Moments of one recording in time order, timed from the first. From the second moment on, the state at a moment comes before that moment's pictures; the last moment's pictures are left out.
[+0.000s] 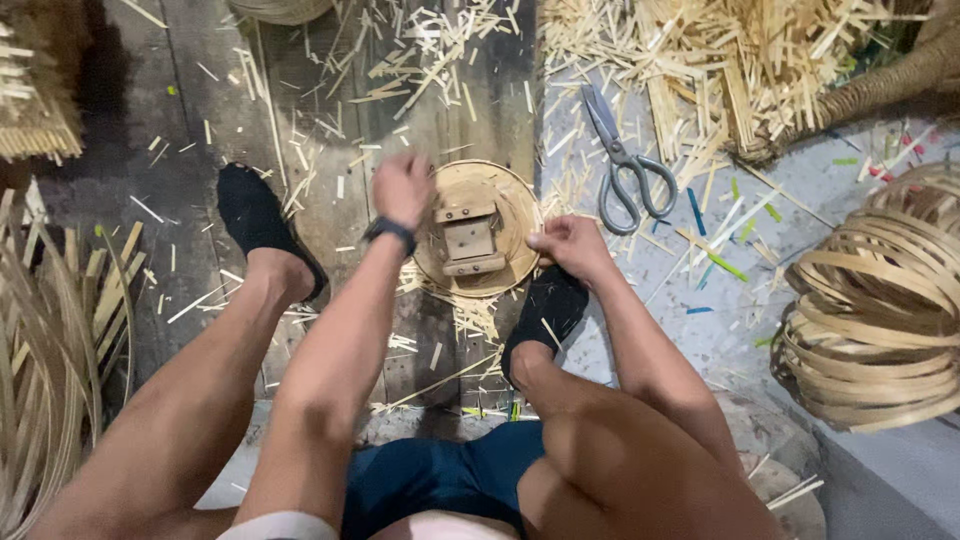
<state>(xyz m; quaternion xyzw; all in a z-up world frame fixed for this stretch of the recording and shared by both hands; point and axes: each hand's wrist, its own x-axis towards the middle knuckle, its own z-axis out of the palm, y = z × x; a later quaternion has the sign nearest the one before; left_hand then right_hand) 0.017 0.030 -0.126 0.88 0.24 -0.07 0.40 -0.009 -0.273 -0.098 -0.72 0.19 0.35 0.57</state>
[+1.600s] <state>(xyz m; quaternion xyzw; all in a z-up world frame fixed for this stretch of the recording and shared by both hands) -0.119 -0.035 -0.101 0.39 0.53 -0.09 0.75 -0.041 -0.237 -0.060 -0.66 0.25 0.35 0.62</state>
